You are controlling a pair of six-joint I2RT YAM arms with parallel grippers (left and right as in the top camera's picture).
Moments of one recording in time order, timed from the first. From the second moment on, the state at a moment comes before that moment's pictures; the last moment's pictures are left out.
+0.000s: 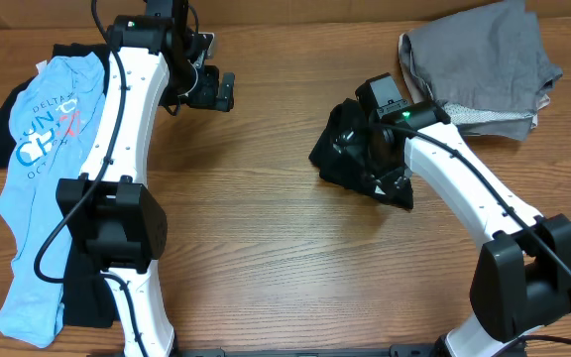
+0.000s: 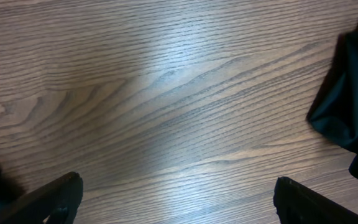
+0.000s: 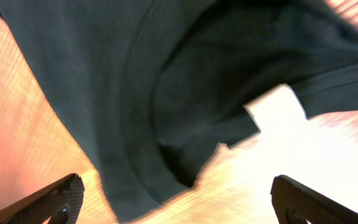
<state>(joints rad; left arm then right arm) -0.10 2.16 2.15 -1.31 0.18 0.03 0.35 1.79 1.39 -0.93 -0.05 1.14</state>
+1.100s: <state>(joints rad) -0.10 2.16 2.15 -1.31 0.18 0.03 0.35 1.83 1.05 -0.42 -0.10 1.54</state>
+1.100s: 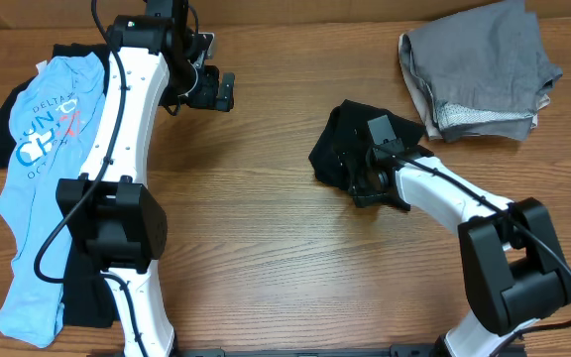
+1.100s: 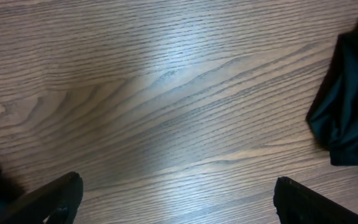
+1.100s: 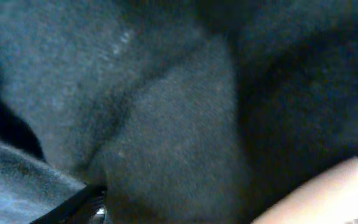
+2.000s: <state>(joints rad) -0.10 2.16 2.15 -1.30 0.16 0.03 0.19 1.70 1.33 -0.85 -0.25 0.63</state>
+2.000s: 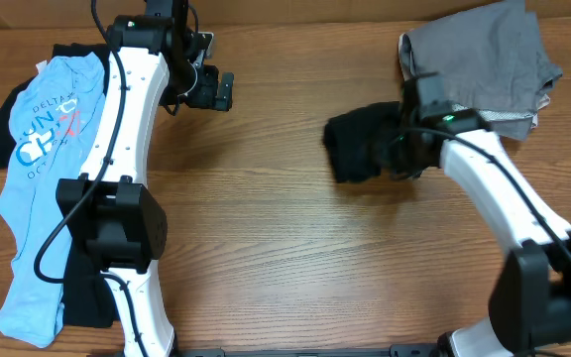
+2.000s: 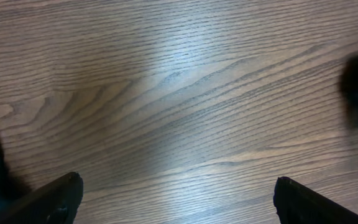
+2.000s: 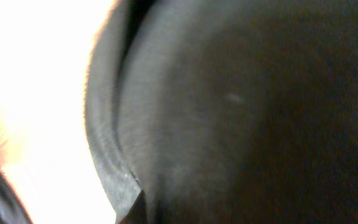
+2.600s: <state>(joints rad) -0.10 2.16 2.15 -1.29 0.15 0.03 0.06 1.67 1.79 -0.81 -0.04 0.21</state>
